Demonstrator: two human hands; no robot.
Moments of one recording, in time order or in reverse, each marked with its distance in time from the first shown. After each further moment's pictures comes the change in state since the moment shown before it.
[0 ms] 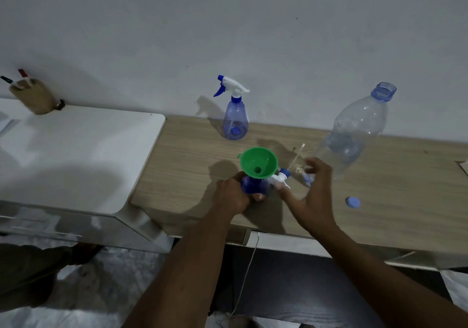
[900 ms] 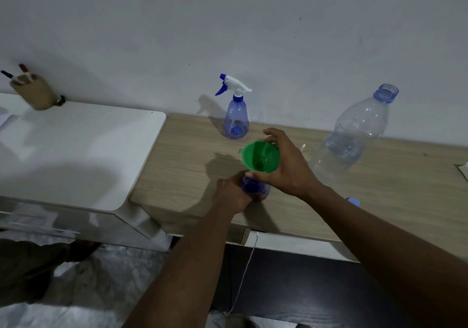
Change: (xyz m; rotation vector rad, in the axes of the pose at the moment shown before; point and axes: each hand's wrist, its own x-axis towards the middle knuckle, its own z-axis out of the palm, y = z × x) left_hand 0.005 -0.006 0.007 -0.153 0.000 -0.040; right_hand 0.068 -0.040 0.025 -0.140 -0.444 -0.142
